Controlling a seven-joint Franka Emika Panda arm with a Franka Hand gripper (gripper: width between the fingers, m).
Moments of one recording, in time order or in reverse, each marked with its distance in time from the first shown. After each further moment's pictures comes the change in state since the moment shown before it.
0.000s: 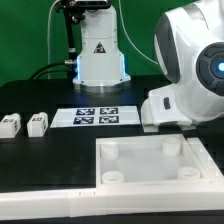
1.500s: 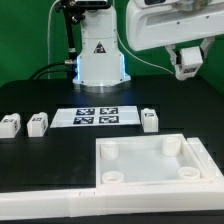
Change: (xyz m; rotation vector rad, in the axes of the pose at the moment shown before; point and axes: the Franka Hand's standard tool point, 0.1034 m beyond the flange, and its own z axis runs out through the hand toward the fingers) arm -0.065 0.011 -0.179 -0.003 0.686 -0.075
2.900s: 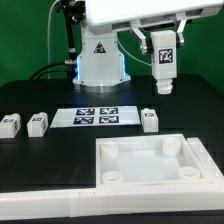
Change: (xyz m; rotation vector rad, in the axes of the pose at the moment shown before) arm 0.057 0.060 -0.061 -0.047 0.863 -0.016
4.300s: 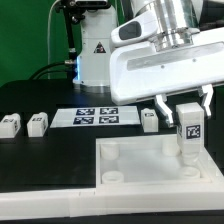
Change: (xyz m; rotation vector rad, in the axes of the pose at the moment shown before) arm -0.014 -0.016 0.111 0.030 -0.051 0.001
